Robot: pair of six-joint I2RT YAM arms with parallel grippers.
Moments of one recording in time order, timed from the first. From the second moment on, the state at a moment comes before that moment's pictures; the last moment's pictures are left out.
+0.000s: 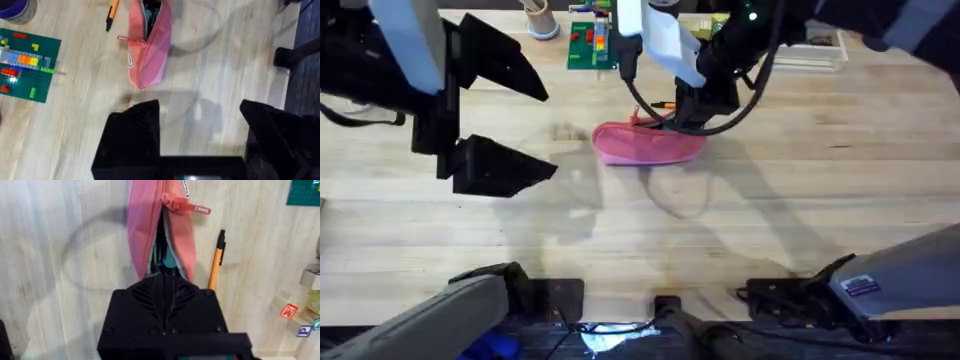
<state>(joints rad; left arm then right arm) 0.22 1.26 1.42 -1.69 0.71 1.55 0.53 1.72 1.54 -1.13 -0.20 -1.07</state>
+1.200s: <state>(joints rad) 0.22 1.26 1.42 -1.69 0.71 1.55 0.53 1.88 1.54 -1.08 -0.32 -1.07</state>
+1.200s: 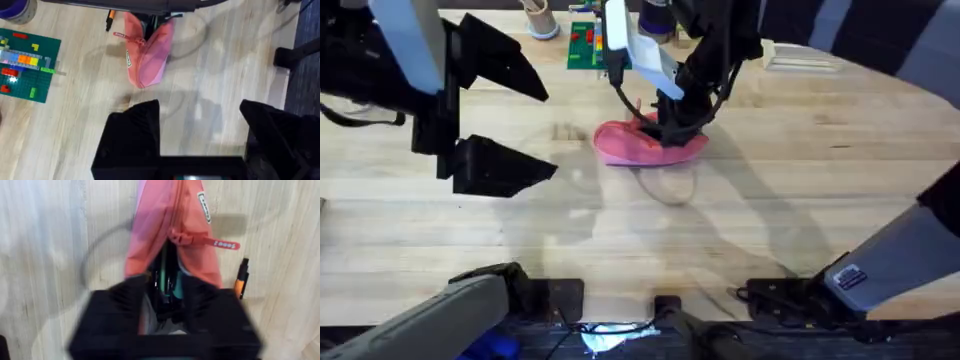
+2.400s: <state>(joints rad) 0.22 1.26 1.42 -1.69 0.71 1.55 0.33 1.67 1.54 -1.03 -0.36 -1.02</state>
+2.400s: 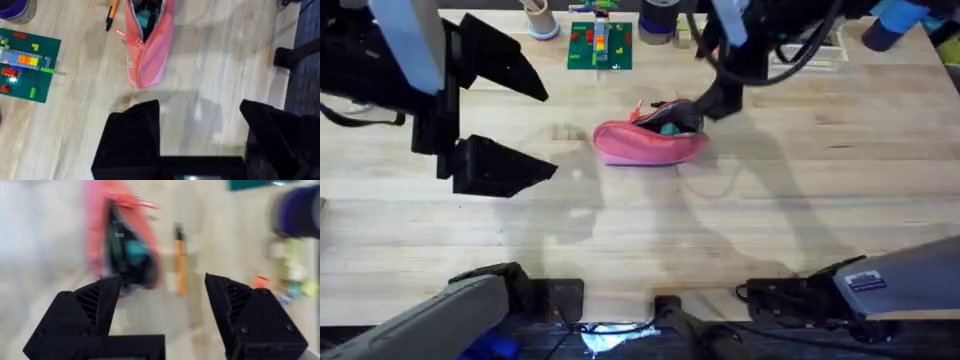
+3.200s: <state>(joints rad) 0.22 1.26 1.42 -1.69 0.71 1.55 0.25 1.67 1.54 -0.90 -0.05 -1.30</state>
